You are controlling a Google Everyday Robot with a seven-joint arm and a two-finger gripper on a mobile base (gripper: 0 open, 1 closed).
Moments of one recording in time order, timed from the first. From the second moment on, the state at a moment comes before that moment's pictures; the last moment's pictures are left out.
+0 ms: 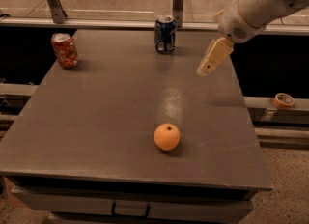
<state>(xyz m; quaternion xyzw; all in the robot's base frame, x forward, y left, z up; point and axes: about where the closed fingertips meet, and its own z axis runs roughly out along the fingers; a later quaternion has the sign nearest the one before) 0.637 -0.154 0.927 -0.58 0.75 0.01 0.32</state>
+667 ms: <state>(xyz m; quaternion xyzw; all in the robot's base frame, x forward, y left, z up) 0.651 -0.140 0.927 -0.56 0.75 0.03 0.35</state>
